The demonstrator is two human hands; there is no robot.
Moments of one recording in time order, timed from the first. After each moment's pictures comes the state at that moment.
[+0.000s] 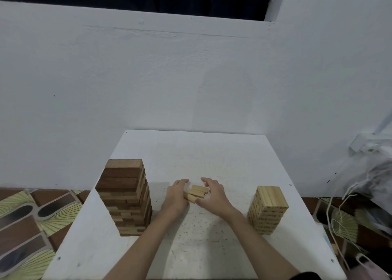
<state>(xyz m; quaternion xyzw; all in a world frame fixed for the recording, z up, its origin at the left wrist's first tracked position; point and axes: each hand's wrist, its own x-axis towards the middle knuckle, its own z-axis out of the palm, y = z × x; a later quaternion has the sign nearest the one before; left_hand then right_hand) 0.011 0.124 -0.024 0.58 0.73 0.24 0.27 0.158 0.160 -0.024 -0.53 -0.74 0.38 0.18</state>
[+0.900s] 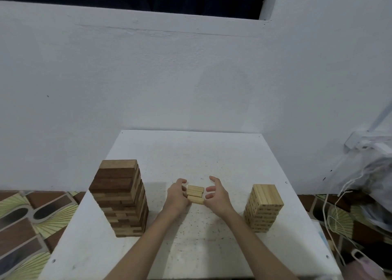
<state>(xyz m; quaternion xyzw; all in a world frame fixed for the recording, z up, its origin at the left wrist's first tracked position) 0.027 0.123 -0.016 0.50 0.73 0.31 0.35 0.168 0.155 -0.024 -0.59 -0.63 0.46 0.23</state>
